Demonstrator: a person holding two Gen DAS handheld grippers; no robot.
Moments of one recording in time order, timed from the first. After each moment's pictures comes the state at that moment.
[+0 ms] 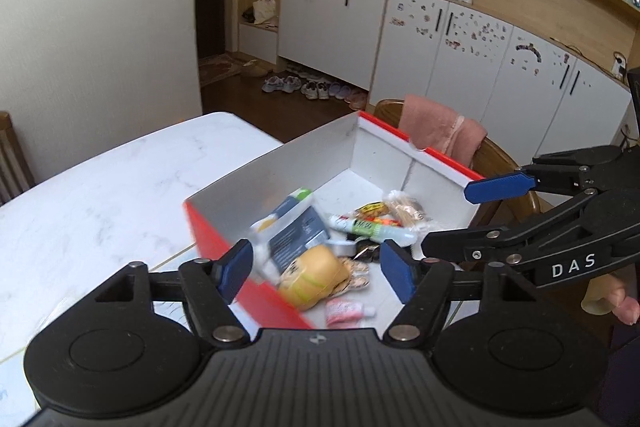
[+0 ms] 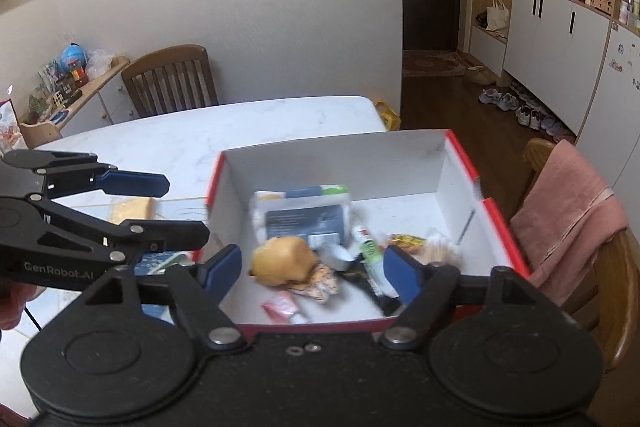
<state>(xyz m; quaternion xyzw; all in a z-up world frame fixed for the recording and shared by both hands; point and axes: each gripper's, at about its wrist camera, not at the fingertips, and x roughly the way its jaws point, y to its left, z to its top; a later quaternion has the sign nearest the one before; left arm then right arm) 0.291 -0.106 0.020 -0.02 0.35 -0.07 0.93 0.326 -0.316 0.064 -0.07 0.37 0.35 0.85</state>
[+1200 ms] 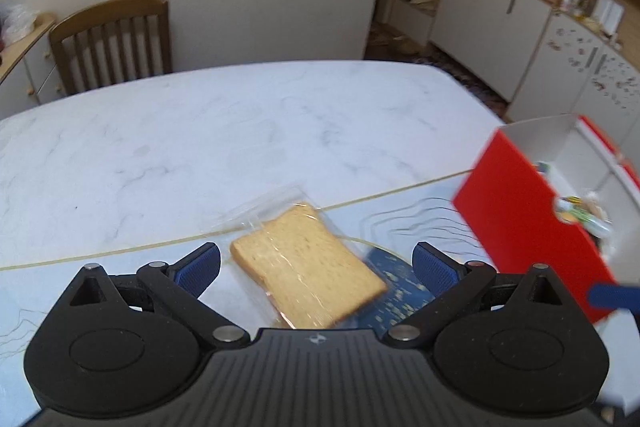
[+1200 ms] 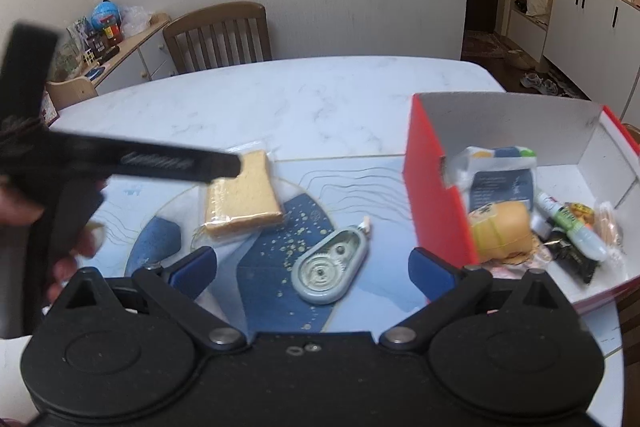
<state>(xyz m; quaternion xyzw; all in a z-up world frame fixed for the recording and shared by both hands) 0.260 0.084 -0.055 -0.12 0.40 0.13 0.90 0.229 -0.148 0.012 -0.10 0.40 0.37 0.83</state>
